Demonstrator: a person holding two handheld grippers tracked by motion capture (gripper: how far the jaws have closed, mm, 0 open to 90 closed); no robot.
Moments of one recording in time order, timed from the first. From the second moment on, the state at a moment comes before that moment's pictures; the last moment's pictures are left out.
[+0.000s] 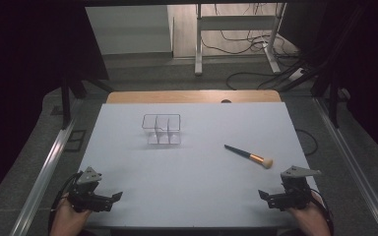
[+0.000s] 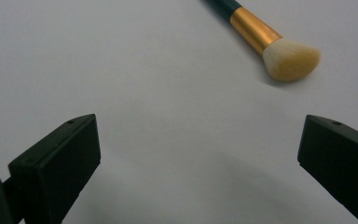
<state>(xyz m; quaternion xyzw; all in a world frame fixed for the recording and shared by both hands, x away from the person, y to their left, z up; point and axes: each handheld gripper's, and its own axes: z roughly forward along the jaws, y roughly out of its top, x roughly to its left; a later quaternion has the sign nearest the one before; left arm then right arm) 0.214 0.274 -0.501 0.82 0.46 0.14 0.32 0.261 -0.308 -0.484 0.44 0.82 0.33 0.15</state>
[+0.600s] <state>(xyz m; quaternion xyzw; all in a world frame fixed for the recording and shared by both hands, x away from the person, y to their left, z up) 0.214 0.273 -0.500 0.82 0.45 0.15 0.32 0.262 -0.305 -0.483 0.44 0.83 0.32 0.15</state>
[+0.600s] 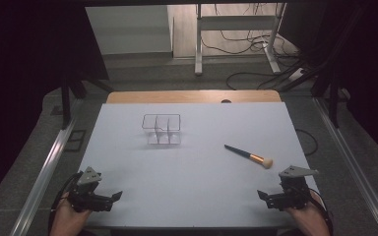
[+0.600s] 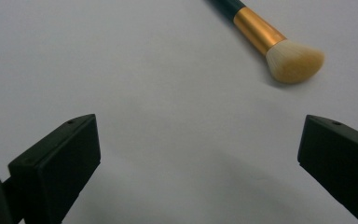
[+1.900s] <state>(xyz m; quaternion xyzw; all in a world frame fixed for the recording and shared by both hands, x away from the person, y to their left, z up) 0.206 0.271 -0.497 0.81 0.45 0.15 0.34 0.279 -0.302 -0.473 0.44 0.83 0.32 0.15</state>
